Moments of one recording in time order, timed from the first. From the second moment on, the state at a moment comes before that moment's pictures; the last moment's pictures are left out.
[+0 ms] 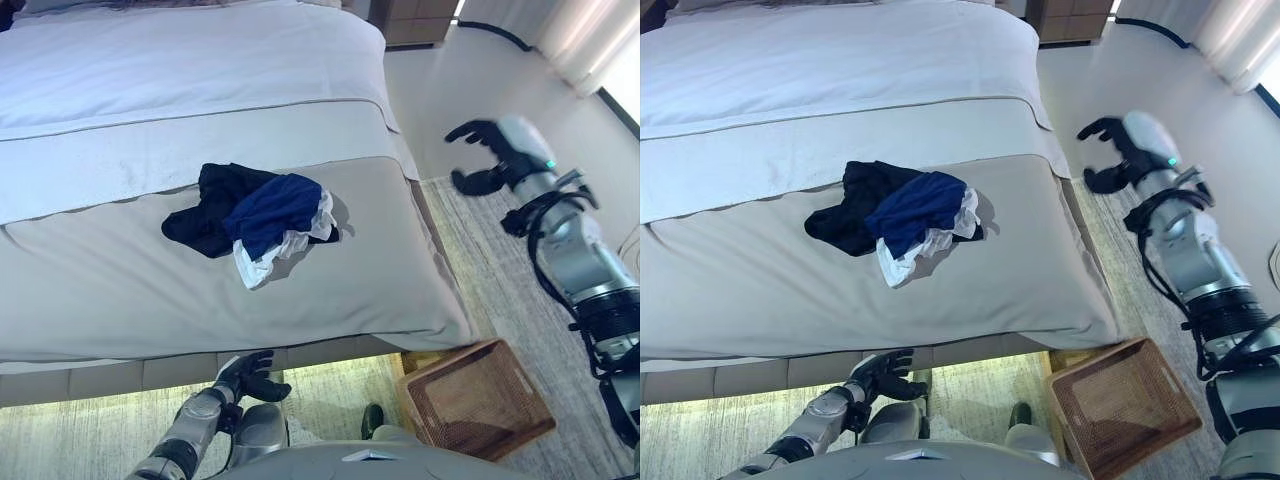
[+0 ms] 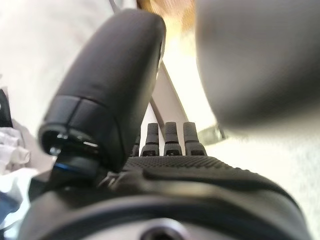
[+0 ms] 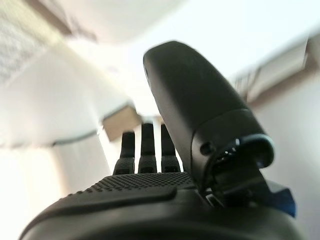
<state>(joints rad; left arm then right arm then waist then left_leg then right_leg) -0.04 0.25 -0.27 0.97 -0.13 -0.05 -0.17 -0.55 -0.85 0.33 0.31 -0.26 0.07 0.02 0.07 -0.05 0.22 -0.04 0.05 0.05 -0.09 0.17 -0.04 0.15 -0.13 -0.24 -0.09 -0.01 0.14</state>
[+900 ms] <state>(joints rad) -0.20 0.43 -0.28 0.98 -0.28 -0.11 -0.15 -1.15 -0.57 0.59 1.14 -0.49 0.36 0.06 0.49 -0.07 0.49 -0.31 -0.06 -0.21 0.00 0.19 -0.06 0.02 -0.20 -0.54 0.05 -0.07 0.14</state>
